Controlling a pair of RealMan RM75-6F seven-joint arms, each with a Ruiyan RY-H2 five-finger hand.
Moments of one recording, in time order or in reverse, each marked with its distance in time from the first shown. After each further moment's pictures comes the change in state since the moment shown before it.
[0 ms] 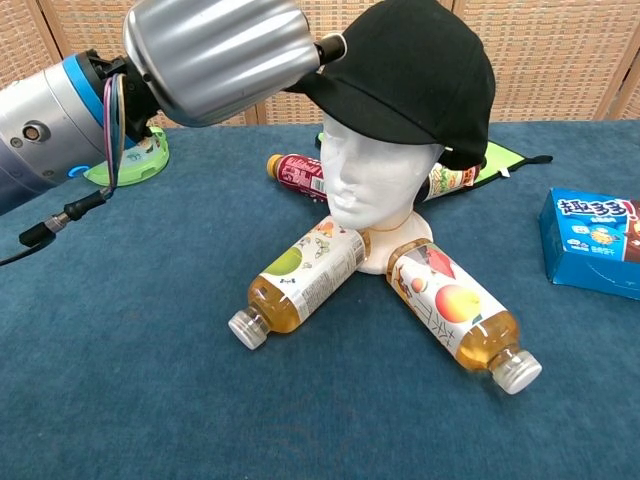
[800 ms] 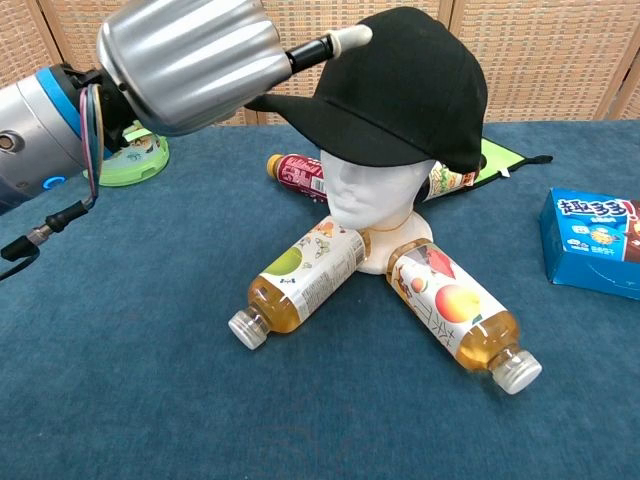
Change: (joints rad) left arm 0.063 0.027 -0.002 -0.075 -0.051 -0.023 0.039; right arm 0.002 -0.002 -0.002 -0.001 -0.001 -0.004 -0.009
